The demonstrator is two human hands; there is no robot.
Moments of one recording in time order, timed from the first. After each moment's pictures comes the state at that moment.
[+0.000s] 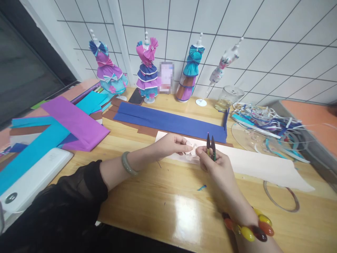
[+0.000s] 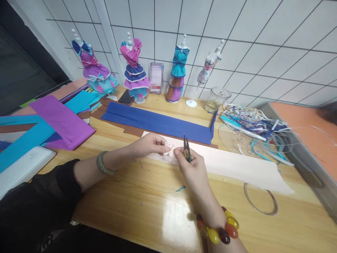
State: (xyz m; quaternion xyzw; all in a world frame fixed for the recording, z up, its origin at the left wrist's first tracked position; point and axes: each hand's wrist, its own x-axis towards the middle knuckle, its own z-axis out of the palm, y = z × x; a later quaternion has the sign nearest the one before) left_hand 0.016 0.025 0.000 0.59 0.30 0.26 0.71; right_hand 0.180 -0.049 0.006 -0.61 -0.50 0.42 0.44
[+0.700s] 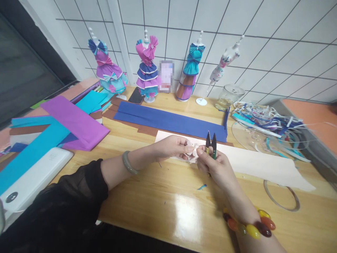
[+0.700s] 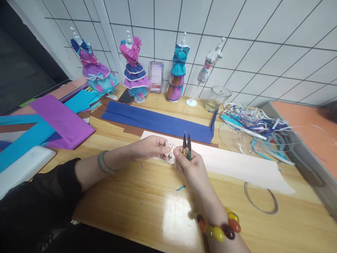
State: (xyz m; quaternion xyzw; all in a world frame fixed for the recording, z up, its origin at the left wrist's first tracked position) left_hand 0.018 0.021 0.005 0.52 0.24 0.20 0.80; right_hand 0.178 -0.047 0.007 -0.51 -0.44 0.57 0.47
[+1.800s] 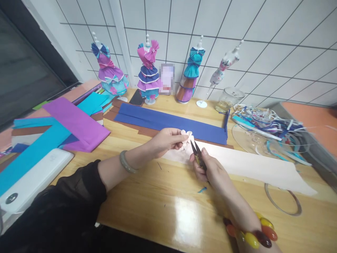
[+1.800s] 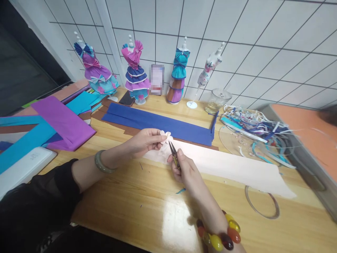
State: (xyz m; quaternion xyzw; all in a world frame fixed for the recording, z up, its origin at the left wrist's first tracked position) left_hand 0.012 0.032 0.010 0.47 0.31 0.35 0.75; right_hand 0.178 -0.053 0.004 -0.49 -0.46 0.63 0.39
